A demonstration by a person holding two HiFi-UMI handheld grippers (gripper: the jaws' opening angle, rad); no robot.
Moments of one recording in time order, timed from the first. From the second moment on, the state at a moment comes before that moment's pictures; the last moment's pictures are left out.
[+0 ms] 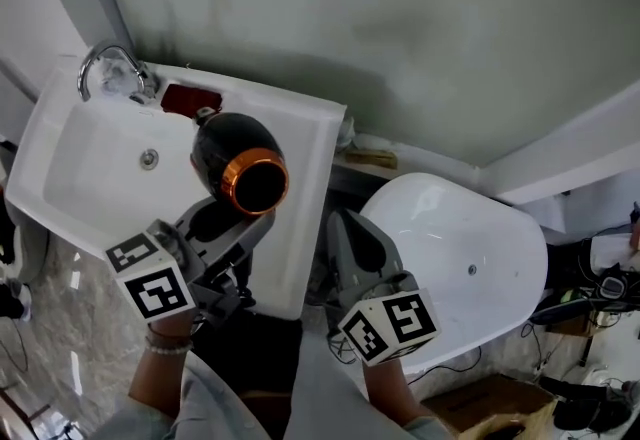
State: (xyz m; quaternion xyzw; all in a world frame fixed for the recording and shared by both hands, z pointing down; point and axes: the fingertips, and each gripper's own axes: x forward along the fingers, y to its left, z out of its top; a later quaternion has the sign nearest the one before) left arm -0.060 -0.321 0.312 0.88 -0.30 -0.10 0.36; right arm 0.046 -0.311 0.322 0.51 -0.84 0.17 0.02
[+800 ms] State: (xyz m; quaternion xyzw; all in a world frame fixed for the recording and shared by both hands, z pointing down) left arm -0.040 -0.399 0.386 0.87 -0.31 -0.01 0.39; right arm 0.045 -0.342 0.347 0.54 -0.82 0.19 0.03
